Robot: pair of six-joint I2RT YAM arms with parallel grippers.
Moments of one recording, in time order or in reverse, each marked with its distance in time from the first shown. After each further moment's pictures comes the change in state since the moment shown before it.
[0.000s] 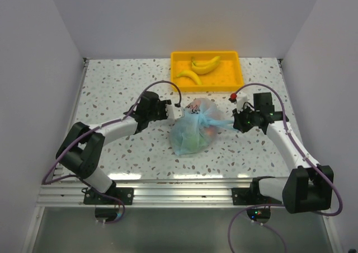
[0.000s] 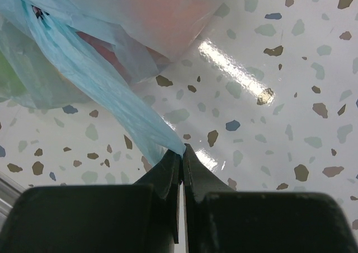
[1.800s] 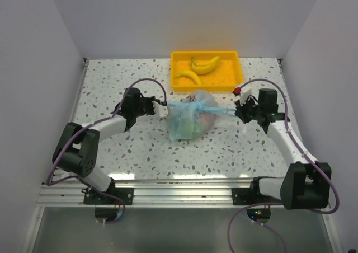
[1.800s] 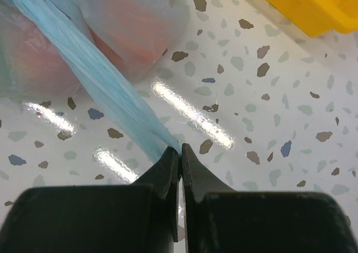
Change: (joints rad) left arm 0.211 -0.001 -0.063 0.166 0.218 0.225; right arm -0.069 0.018 -0.040 0.272 -0.006 -0.071
